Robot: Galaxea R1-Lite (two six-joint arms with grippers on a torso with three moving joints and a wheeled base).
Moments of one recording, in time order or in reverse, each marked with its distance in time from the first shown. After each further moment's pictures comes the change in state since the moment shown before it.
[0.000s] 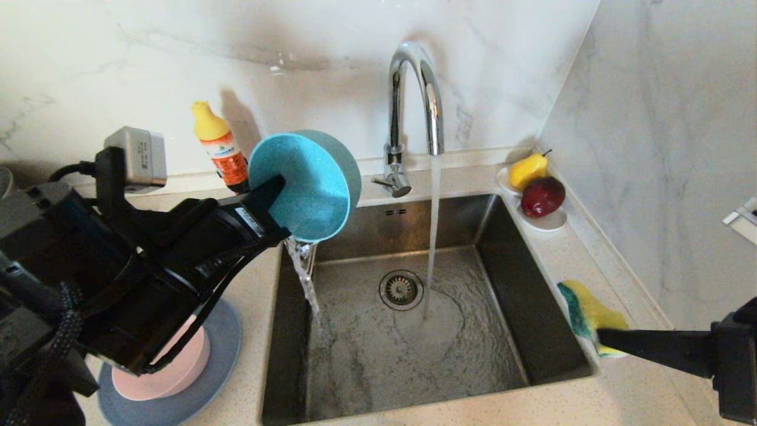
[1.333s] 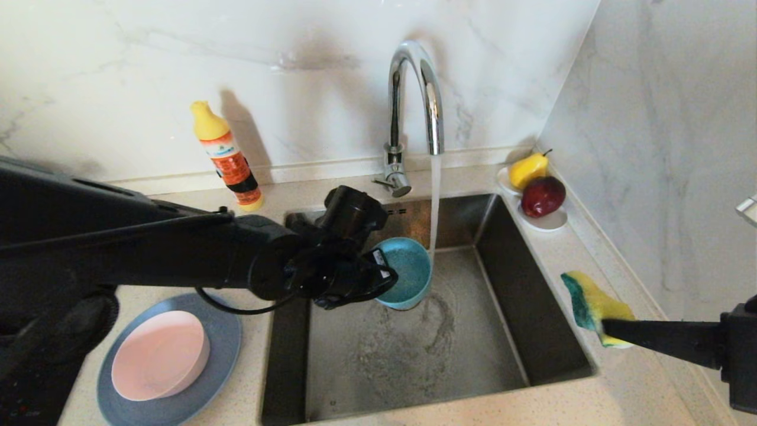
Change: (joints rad) left arm -0.085 0.478 -0.795 1.331 -0.022 -0.581; right arm -0.001 -0.009 -0.022 0.006 -0.008 -0.001
